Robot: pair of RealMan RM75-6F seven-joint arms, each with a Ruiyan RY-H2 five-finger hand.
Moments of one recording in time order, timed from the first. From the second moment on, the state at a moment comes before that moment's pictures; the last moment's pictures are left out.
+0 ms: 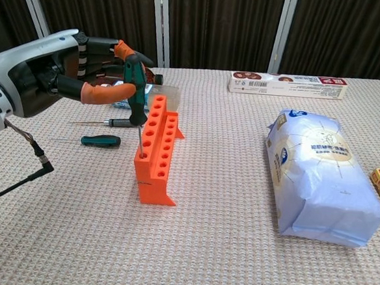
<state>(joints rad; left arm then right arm) -0.57 -1.55 -0.14 -1.66 1.45 1.17 -0.58 0.06 -1.17 0.08 -1.52 -1.43 1.44 -0.01</state>
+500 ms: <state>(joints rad) -0.56 -1.60 -0.12 -1.61 1.46 1.17 -0.56 0.07 -1.17 0.08 -1.53 -1.42 1.43 -0.02</state>
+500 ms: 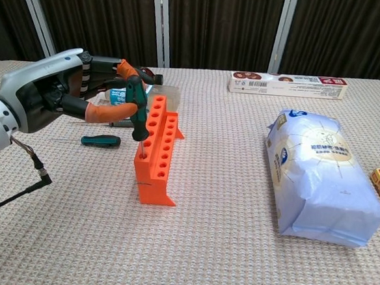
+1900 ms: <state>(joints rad) -0.53 -1.64 -0.08 -1.53 1.50 1.19 -0.50 0.08 -1.18 0.08 -1.53 -1.41 1.41 -0.03</state>
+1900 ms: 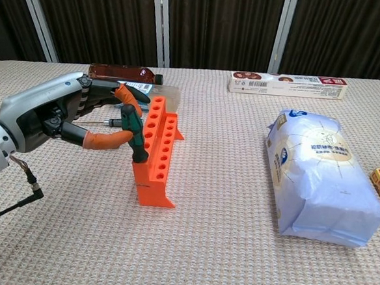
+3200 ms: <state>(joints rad) -0.58 -1.43 -0.20 -1.62 1.30 1.10 -0.16 0.08 -1.18 0.08 -1.52 -1.41 1.42 -0.02</state>
